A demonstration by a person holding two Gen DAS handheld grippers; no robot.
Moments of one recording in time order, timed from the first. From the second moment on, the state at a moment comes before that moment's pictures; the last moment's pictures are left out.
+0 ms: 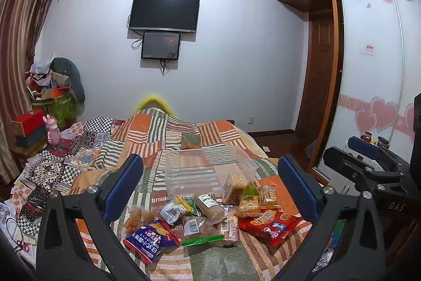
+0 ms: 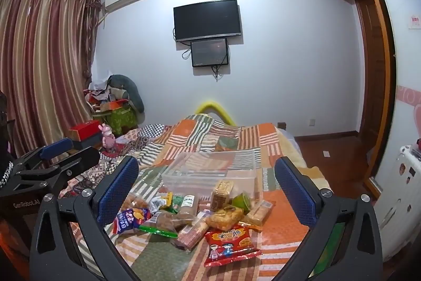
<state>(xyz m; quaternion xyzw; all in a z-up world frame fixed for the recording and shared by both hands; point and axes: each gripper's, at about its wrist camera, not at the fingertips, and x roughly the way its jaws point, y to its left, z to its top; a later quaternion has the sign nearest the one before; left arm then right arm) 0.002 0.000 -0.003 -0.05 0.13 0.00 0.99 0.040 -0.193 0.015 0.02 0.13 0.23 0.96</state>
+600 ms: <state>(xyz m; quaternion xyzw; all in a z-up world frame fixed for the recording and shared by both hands) 0.003 -0.008 -0.003 -0.04 0.13 0.00 0.99 0.038 -0.193 0.015 0.02 0.13 0.23 0.96</state>
